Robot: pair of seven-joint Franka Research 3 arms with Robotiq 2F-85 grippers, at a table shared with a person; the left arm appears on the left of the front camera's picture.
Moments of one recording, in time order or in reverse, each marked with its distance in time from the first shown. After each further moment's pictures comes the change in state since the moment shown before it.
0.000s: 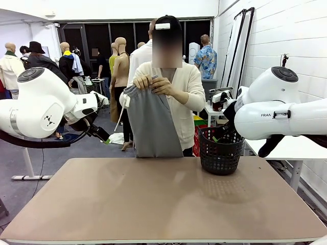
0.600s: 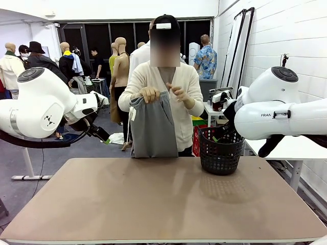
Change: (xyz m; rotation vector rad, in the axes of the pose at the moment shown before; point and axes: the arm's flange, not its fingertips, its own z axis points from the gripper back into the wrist) left arm 0.000 0.000 0.000 0.000 0.000 0.000; right arm 0.000 0.000 0.000 0.000 0.000 0.000
